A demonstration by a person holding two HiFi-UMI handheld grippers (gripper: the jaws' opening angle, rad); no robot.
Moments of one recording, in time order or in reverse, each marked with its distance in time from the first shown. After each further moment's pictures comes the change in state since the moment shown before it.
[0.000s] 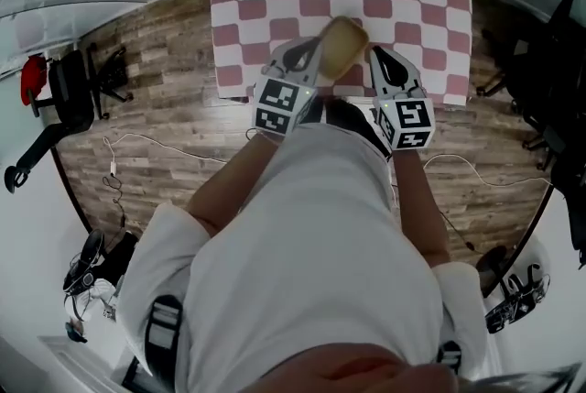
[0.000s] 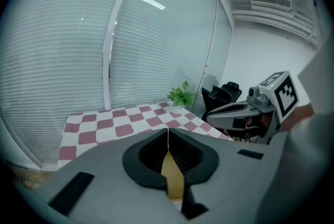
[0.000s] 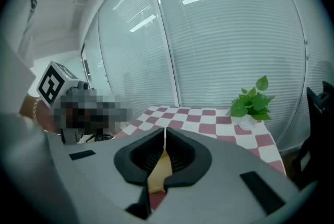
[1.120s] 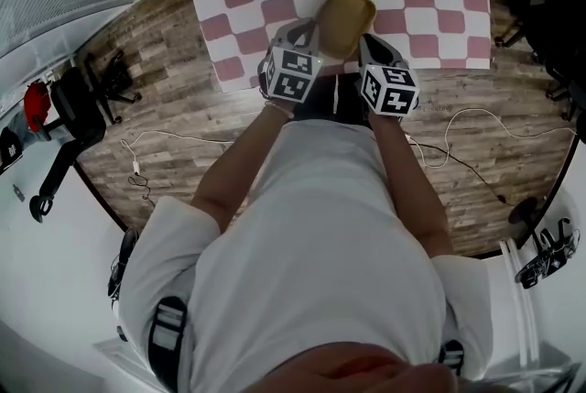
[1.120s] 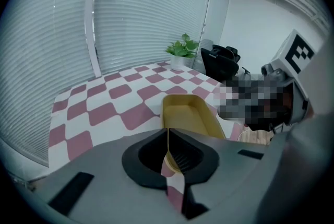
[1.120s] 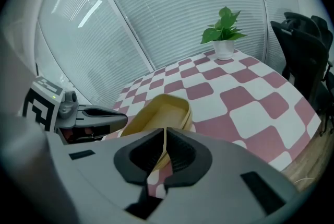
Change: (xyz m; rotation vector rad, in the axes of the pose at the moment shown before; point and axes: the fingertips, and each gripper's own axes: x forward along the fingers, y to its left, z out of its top) left arm 0.068 0.035 -0.133 0.109 0.358 -0.031; right arm 0.055 0.006 -0.141 0.447 0.267 -0.195
